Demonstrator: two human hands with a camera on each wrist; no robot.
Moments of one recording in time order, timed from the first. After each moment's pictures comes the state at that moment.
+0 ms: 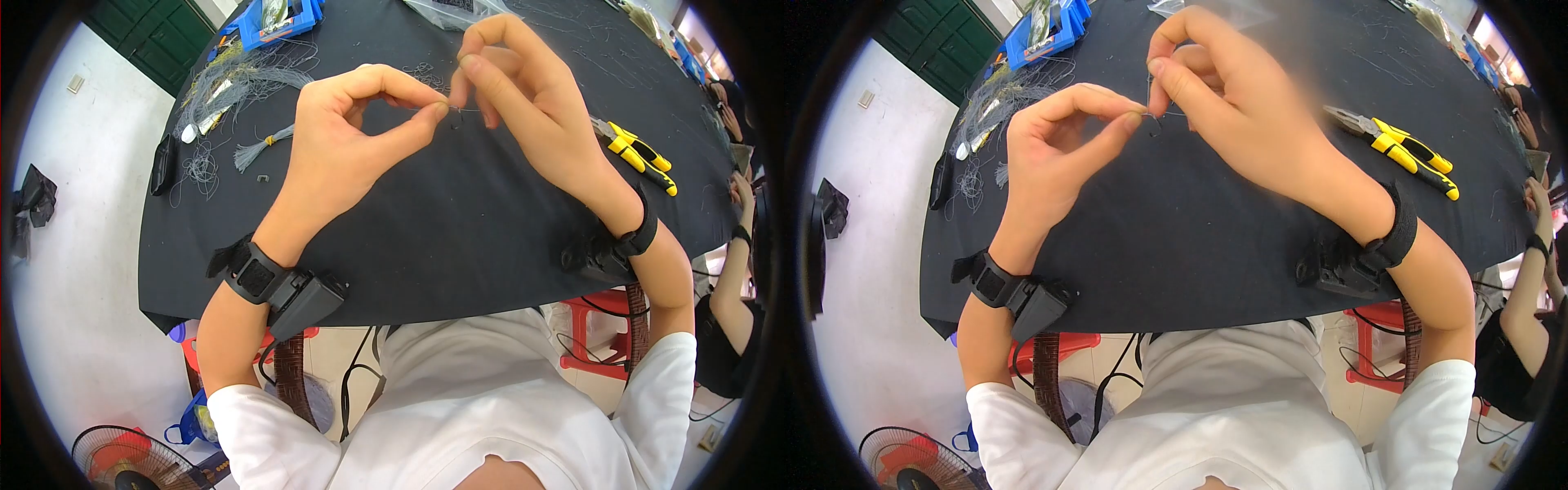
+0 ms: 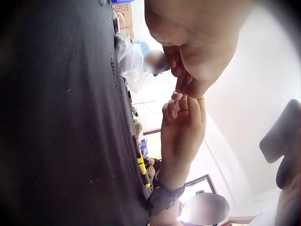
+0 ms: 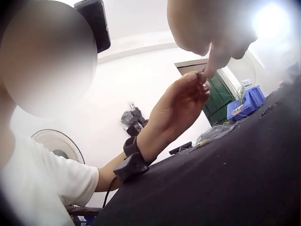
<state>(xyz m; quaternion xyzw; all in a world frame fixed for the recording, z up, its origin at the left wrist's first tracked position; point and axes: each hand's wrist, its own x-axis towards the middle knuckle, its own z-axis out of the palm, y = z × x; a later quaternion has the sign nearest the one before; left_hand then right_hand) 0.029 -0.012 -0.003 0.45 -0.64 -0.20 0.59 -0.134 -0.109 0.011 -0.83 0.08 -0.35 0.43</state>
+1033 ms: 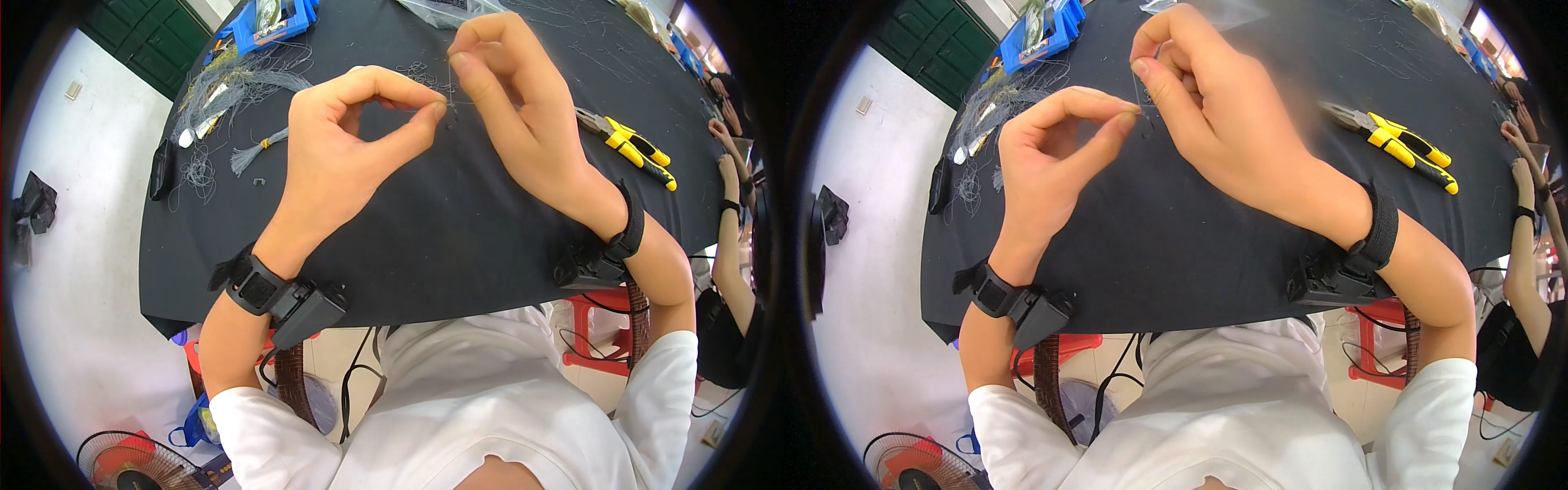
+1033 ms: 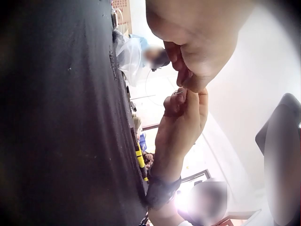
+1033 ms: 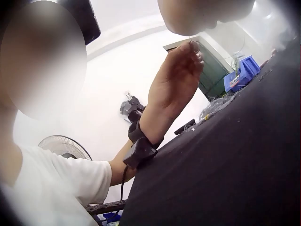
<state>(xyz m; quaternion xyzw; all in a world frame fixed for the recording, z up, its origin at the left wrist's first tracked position) 0.021 -0.009 -0.003 0.46 -0.63 -0.19 0.60 -0.127 -0.099 0.002 -0.83 0.08 -0.46 0.29</state>
